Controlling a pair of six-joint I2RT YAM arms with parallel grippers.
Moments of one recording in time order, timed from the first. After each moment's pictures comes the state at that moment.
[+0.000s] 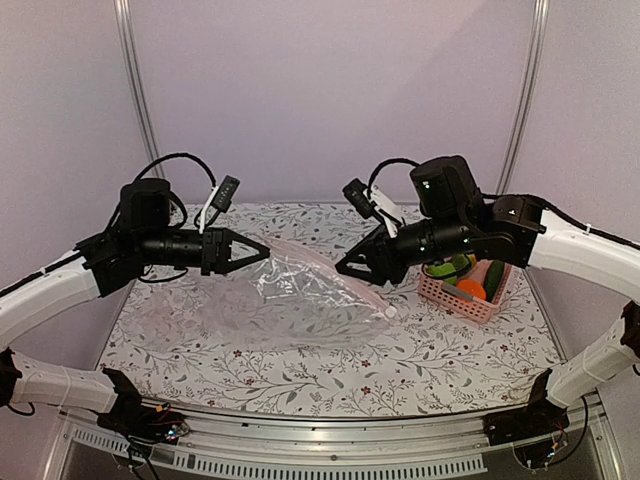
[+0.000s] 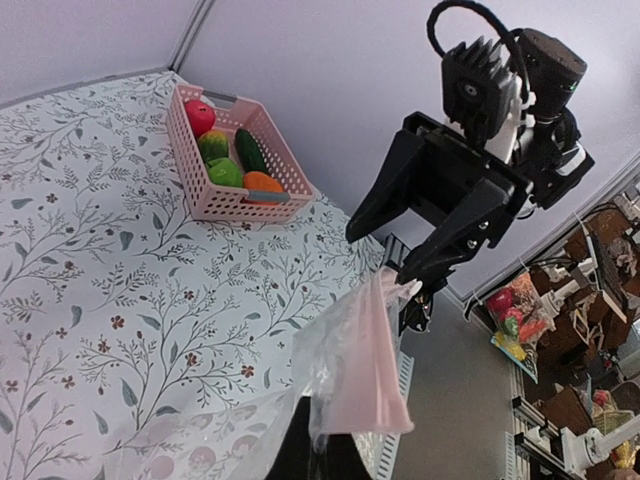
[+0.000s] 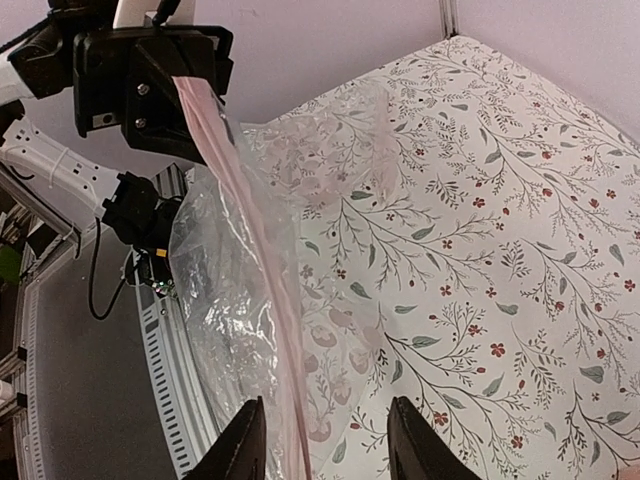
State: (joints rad) left arm -0.64 1.07 0.89 -0.13 0.70 -0.42; right arm 0.98 1.40 1.32 -0.47 -0.28 0.16
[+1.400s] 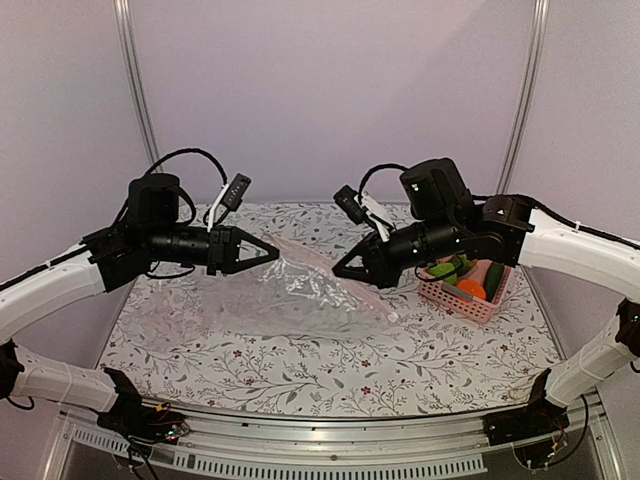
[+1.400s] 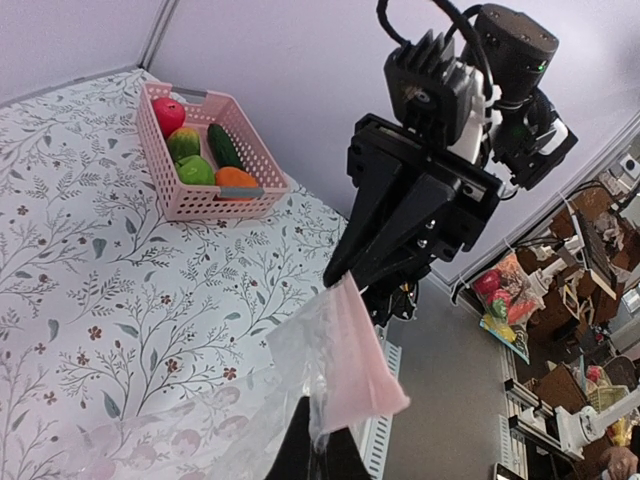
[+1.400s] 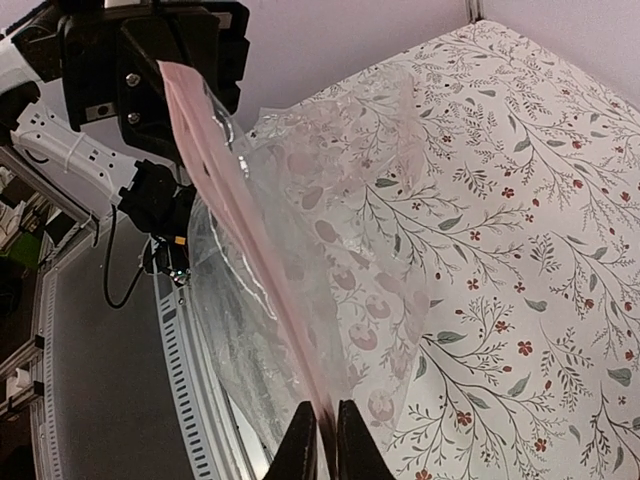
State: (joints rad) left arm -0.68 1.12 0.93 -0.13 0.73 -0.40; right arm 0.98 1.45 1.34 -0.48 -0.34 0.17
